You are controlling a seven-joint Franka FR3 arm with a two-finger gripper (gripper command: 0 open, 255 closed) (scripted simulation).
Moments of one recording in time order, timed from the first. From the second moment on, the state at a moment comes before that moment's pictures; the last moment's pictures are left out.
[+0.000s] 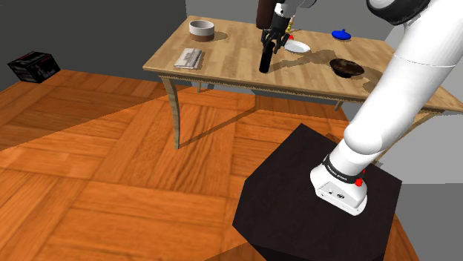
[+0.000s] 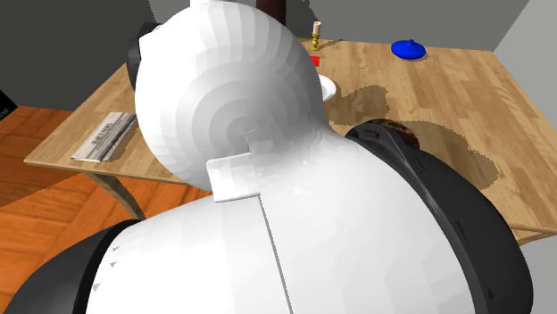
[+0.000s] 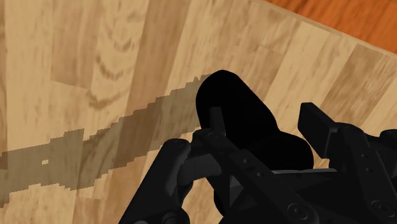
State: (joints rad) arm -0.23 0.16 -0.26 -1.83 0.19 2.00 -0.02
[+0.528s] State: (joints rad) arm -0.23 0.14 -0.27 -1.76 0.18 1.91 0.00
